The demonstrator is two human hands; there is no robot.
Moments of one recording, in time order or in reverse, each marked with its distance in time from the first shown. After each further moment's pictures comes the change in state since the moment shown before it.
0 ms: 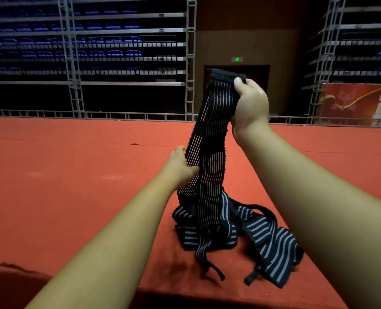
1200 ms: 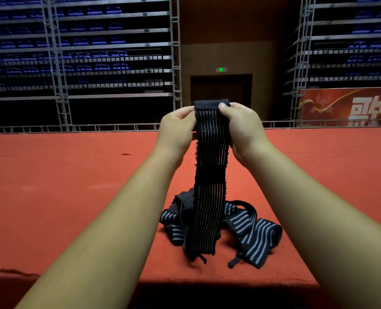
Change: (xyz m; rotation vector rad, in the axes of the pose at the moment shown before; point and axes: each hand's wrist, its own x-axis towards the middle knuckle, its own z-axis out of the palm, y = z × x) left_hand -0.091 0.146 -0.044 -0.822 0.072 0.323; right_hand -0.073 -0.054 -0.048 -0.260 -0.113 0.078
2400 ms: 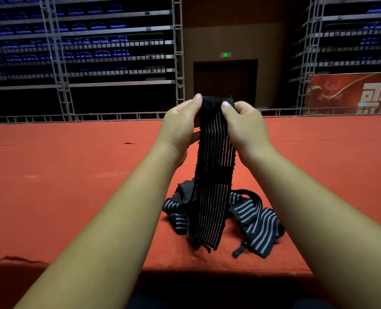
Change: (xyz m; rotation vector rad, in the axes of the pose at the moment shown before) left_hand -0.013 -0.015 -0.002 -0.102 -0.030 -0.164; right_hand -0.003 0.042 -0.002 -0.349 0.123 -0.112
